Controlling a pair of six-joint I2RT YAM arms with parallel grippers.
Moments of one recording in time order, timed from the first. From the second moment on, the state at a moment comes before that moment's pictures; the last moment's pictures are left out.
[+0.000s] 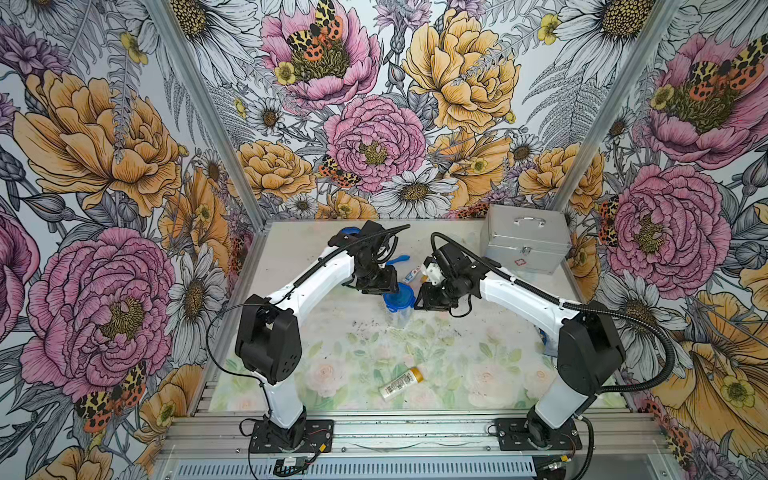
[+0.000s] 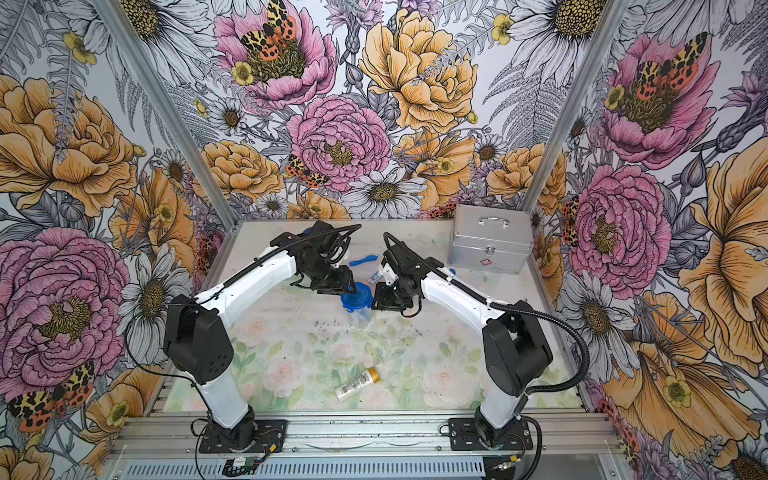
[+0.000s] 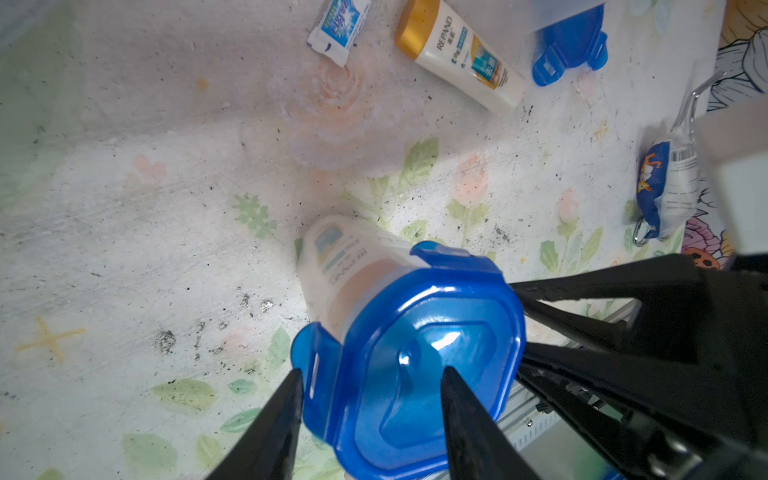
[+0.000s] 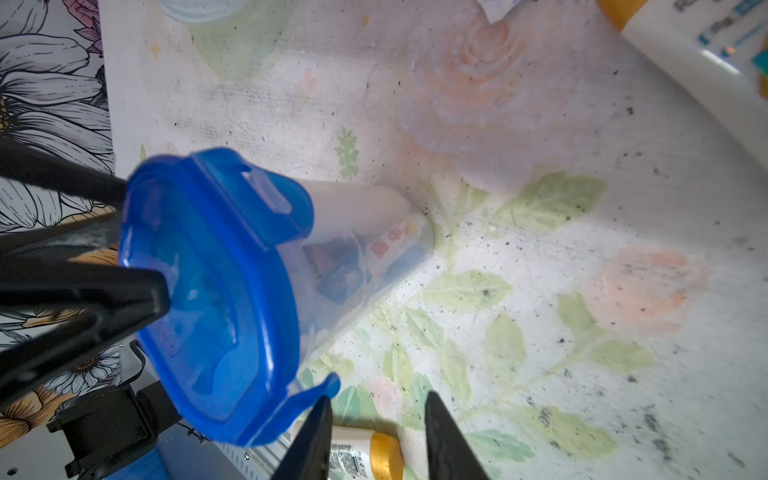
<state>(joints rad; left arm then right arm) -0.52 1.78 1.59 -1.09 0.32 -0.38 0.58 1.70 1.33 -0.77 -0.41 0.49</state>
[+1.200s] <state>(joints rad) -0.47 1.70 1.41 -0.95 0.47 -0.54 0.56 1.76 1.31 -0.69 -0.41 0.50</state>
